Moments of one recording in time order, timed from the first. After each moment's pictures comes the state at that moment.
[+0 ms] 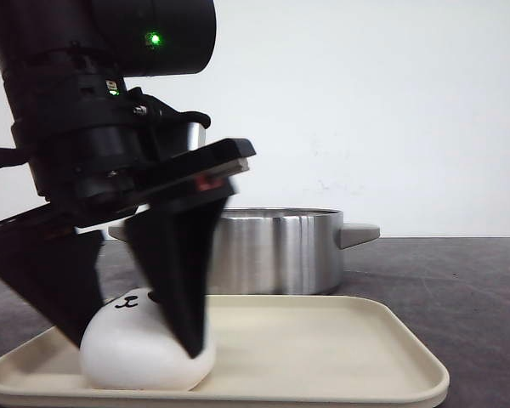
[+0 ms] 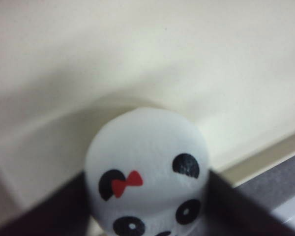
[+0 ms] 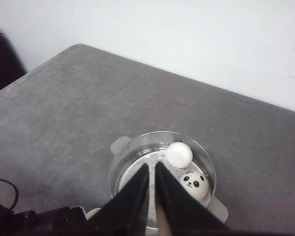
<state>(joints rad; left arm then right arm) -0.88 1.53 0.91 -0.64 0.14 -0.49 0.78 1.21 1.81 -0.99 0.14 0.18</state>
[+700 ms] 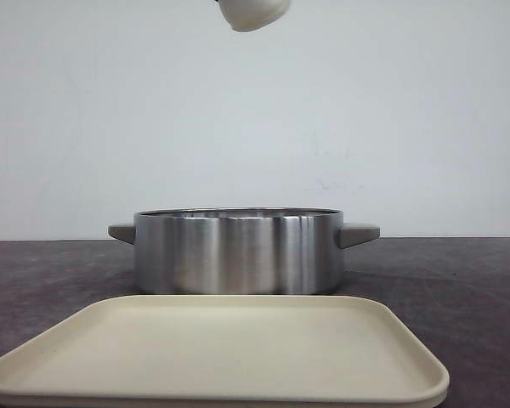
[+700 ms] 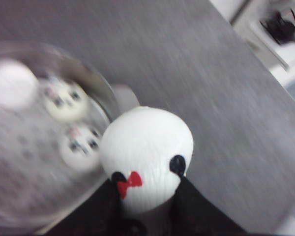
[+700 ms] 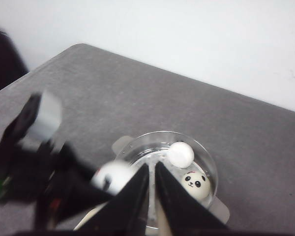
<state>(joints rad) -0.80 1.36 1.38 -0.58 -0.01 -0.35 0.79 1.21 1.81 -0.99 0.13 0.18</state>
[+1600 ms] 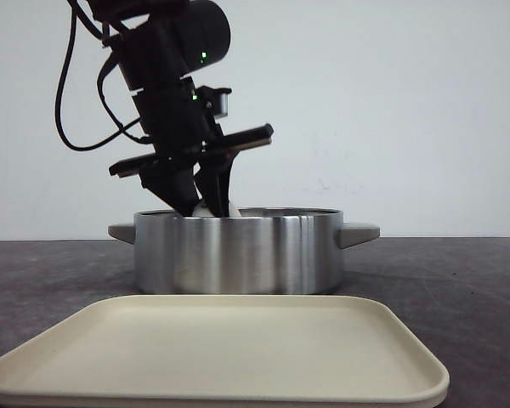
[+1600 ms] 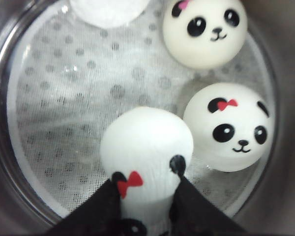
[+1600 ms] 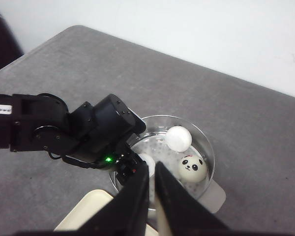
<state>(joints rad) -0.60 1.84 1.40 -0.57 0.00 -0.29 0.79 1.21 1.81 -1.05 0.13 0.18</state>
